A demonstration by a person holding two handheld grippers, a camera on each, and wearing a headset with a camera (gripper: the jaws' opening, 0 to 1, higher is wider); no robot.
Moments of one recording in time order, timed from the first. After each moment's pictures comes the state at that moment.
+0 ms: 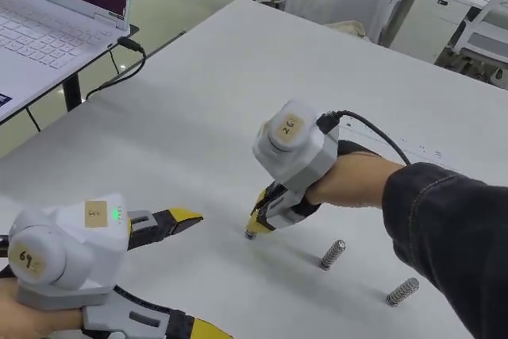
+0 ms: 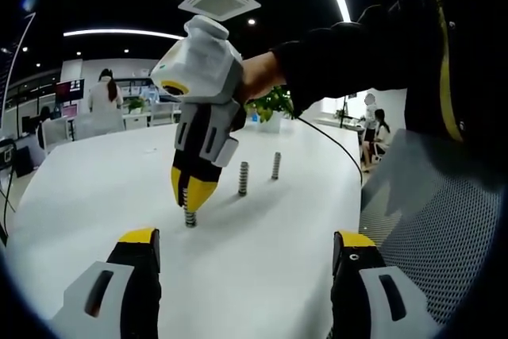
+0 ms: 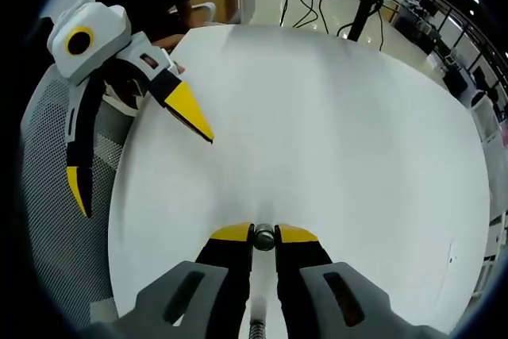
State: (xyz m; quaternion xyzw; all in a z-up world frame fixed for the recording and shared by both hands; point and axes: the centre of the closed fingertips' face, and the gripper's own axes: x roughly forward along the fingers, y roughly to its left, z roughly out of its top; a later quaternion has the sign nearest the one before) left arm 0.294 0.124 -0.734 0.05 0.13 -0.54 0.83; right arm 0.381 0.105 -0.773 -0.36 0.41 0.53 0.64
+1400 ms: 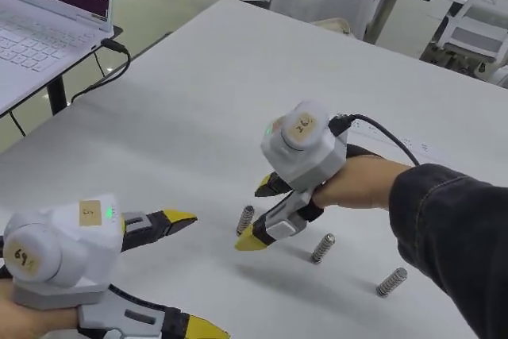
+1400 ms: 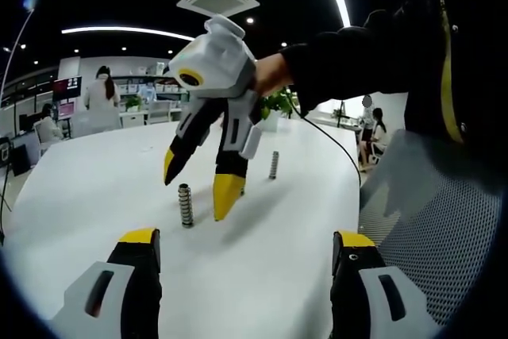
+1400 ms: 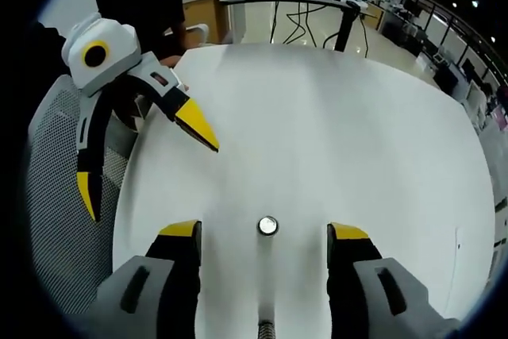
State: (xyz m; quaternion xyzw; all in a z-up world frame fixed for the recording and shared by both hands) left arm 0.296 0.119 -0.735 0.05 0.14 -0.55 0.82; right arm 0.380 0.097 -0.762 -0.31 0.39 0.54 0.68
